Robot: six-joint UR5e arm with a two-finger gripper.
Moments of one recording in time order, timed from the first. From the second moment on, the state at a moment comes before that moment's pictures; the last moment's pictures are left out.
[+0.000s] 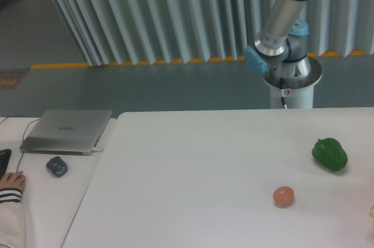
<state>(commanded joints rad) 2.73 -1.93 -1.41 -1.16 1.38 1.27</state>
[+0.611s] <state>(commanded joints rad) 2.40 -1.89 -1.55 -1.29 1.65 1.00</state>
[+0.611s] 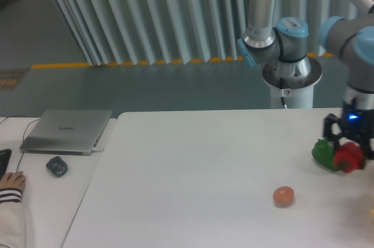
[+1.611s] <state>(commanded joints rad) 2.33 -1.97 -1.55 -1.19 1.66 0.92</state>
